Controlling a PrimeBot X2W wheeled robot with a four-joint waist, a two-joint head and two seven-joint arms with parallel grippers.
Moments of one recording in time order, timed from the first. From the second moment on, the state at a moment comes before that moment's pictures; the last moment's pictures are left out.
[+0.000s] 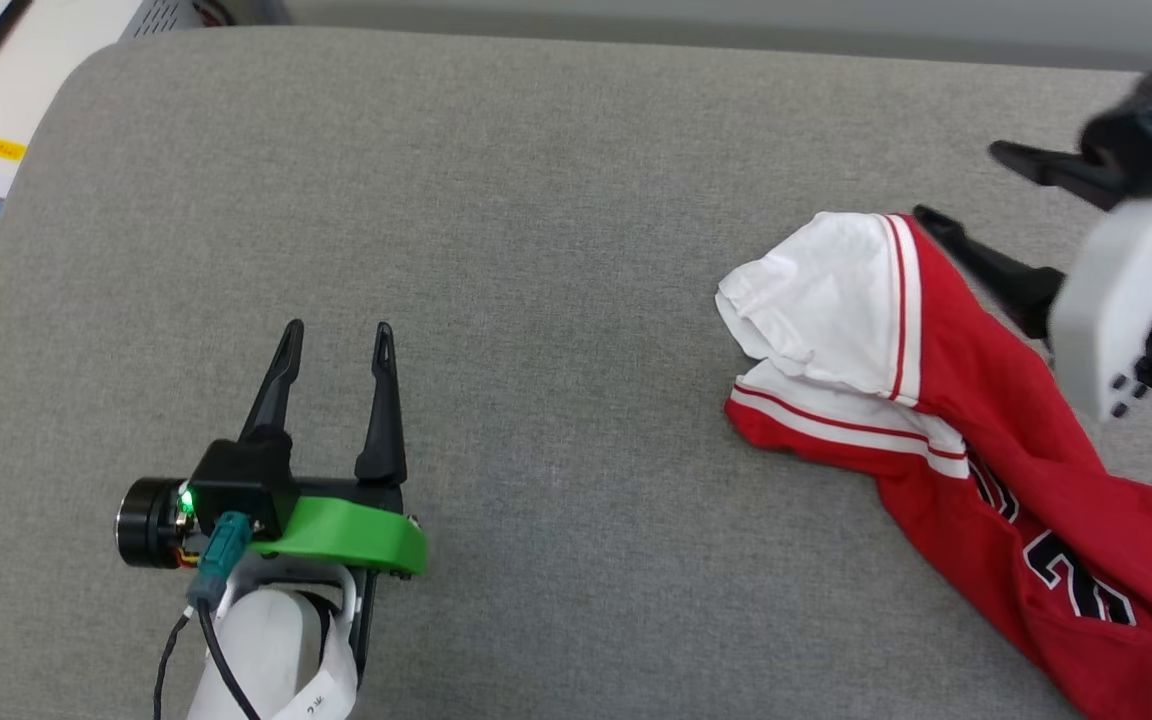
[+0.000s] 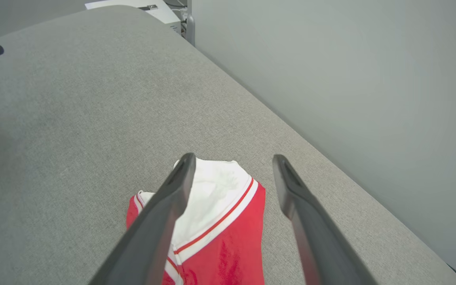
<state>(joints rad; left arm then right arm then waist) -0.18 0.05 -0.06 0.08 -0.08 -0.04 -0.26 -0.66 -0.73 0.48 -0.23 0.70 0.13 0.62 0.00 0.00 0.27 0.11</state>
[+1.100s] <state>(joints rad) -0.28 0.05 -0.11 0.09 -0.13 0.01 -0.26 -1.07 -0.57 1.02 0.31 0.88 0.13 0.51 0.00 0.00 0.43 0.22</state>
